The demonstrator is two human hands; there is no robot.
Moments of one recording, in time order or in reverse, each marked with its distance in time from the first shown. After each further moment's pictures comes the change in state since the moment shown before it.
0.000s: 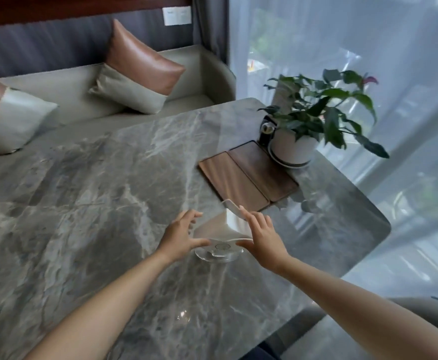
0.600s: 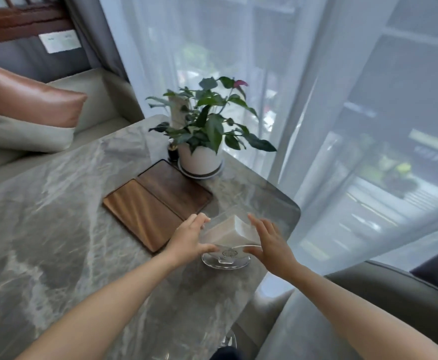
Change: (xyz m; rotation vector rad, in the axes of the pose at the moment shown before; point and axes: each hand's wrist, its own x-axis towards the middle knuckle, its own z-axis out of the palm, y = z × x) left_hand 0.071 0.152 0.135 0.182 -0.298 0.301; right_hand -0.072 0.157 -0.088 0.055 0.194 0.279
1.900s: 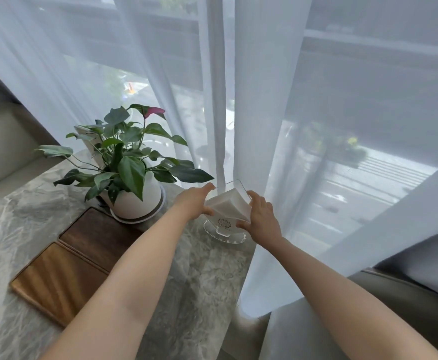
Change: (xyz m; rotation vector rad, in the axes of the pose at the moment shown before) left_hand 0.212 0.122 0.024 0.487 -0.262 0.149; right_hand 0.089 0.100 -0.081 0.074 0.226 0.385
